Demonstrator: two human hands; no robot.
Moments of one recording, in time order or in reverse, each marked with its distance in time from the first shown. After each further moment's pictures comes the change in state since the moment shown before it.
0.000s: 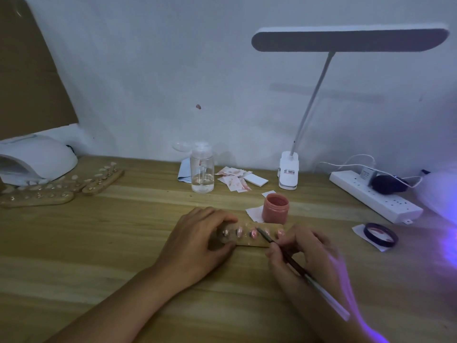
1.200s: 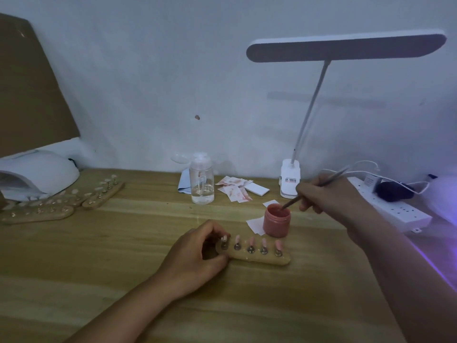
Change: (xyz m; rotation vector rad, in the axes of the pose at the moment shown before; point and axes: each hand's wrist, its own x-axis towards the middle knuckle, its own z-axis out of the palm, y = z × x) left_hand 0.005 -0.010 0.003 -0.367 -0.117 -0.236; right_hand 0.119 0.057 -0.019 0.234 -0.230 0.640
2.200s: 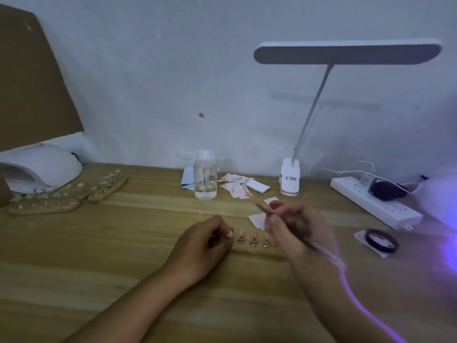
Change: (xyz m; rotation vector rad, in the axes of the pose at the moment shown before) left_hand 0.000 -0.001 0.002 0.002 0.078 0.070; right_hand -0.105 -0.006 0.059 0.405 0.087 -0.227
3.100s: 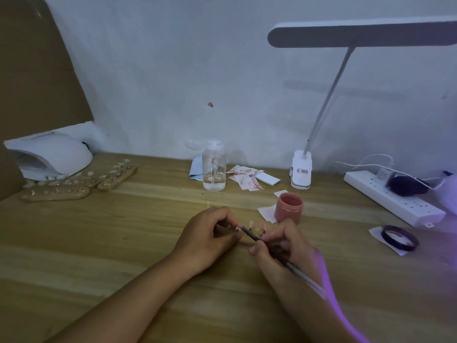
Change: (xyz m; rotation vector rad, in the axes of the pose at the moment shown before) left_hand 0.003 -0.002 -0.001 -0.042 0.022 0.007; right_hand -0.021 0.030 0.014 -0.260 -0.147 -0.020
